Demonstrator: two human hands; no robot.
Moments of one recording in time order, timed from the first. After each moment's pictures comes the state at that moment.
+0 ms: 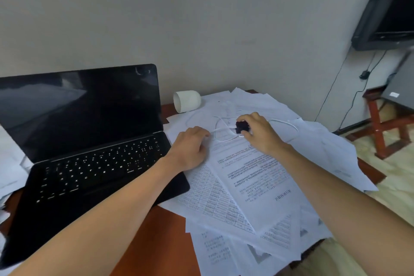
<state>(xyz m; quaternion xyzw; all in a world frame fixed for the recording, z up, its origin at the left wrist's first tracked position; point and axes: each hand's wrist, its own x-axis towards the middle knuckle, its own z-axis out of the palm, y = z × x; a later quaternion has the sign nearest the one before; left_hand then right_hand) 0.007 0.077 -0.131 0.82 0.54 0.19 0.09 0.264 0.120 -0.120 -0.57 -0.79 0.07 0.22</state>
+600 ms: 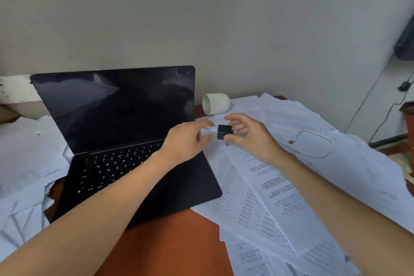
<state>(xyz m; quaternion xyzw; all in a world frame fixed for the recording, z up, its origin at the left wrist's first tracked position) -0.073 0.068 -0.101 0.77 0.57 0.28 0.02 0.153 0.095 -0.094 -0.44 -0.76 0.30 0.37</state>
